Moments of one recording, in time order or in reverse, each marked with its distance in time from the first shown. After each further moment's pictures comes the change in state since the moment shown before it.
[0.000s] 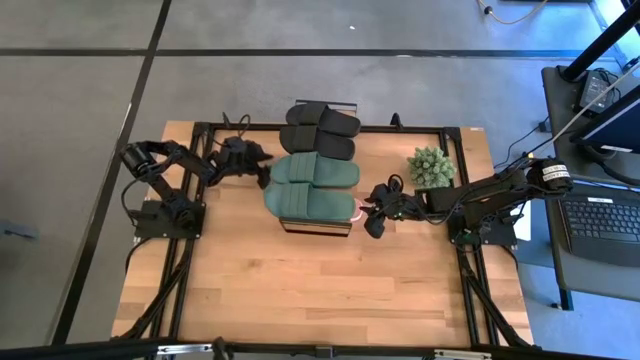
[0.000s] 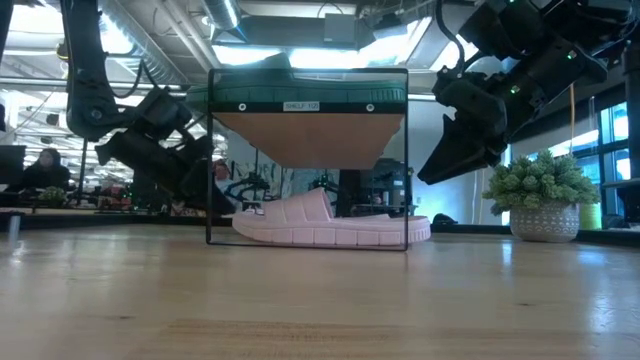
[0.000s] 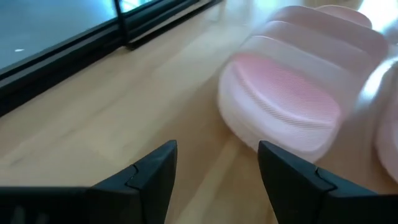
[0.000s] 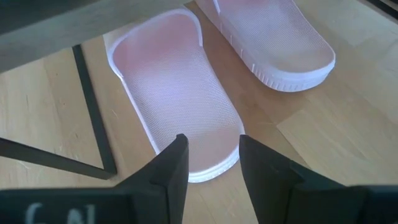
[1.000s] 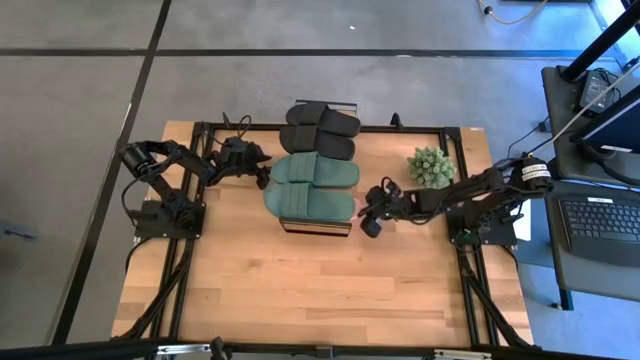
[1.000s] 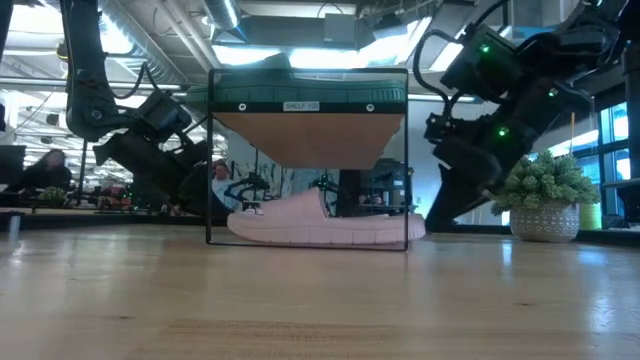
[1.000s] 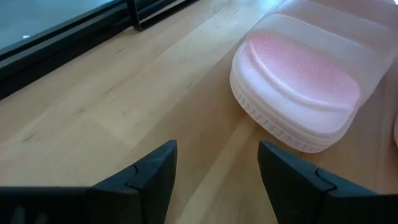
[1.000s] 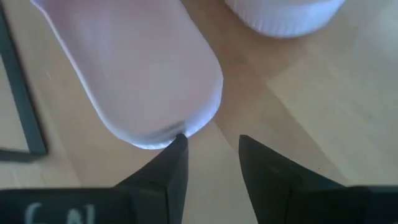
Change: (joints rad) left arm 0.013 0.000 0.000 -0.048 -0.026 0.007; right arm -0.051 0.178 0.000 0.005 -0.027 0.025
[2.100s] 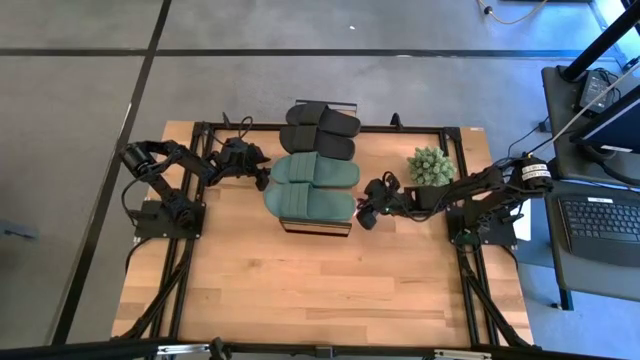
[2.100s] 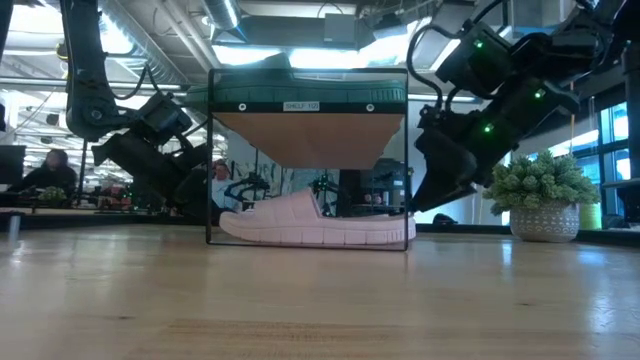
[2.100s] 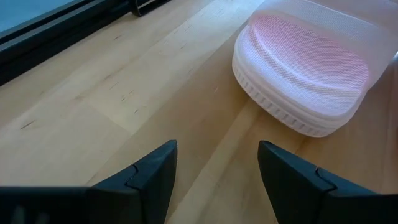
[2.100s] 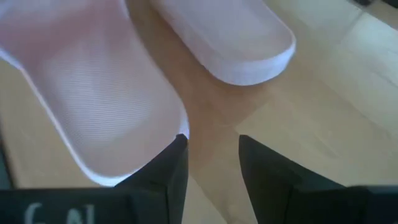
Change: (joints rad) left arm 0.000 0.000 0.000 -0.041 -0.008 0.024; right arm -0.035 0.000 0.001 0.105 0.092 -0.023
